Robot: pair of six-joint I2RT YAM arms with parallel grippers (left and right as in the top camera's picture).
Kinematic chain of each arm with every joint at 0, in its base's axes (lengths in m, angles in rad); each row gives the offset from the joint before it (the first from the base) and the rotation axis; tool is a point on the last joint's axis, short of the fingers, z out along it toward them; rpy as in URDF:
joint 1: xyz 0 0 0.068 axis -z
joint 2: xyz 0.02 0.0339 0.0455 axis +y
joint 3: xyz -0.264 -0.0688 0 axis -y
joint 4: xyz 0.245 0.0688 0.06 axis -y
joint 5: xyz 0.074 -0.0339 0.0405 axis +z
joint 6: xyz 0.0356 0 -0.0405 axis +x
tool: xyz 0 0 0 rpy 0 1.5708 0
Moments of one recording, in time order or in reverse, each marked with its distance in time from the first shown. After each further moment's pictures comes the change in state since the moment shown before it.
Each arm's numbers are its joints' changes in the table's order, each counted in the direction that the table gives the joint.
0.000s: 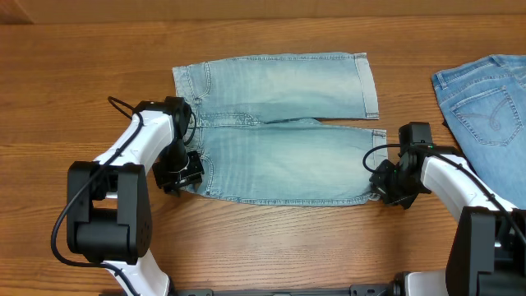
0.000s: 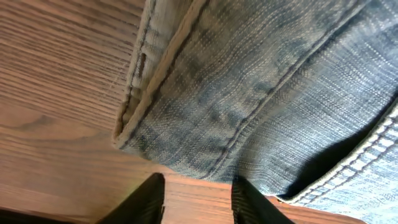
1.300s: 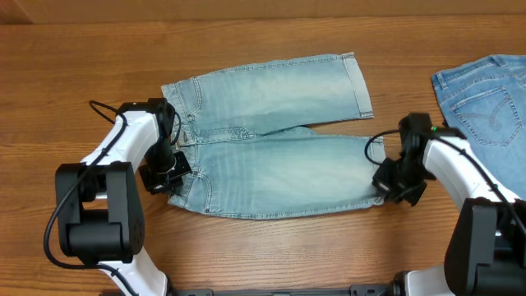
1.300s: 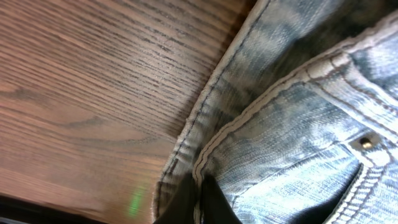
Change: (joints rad) left arm -0.092 -0.002 -0.006 -0.018 0.028 0.003; right arm -0.002 0.046 0.177 -0.300 -0.040 -0.030
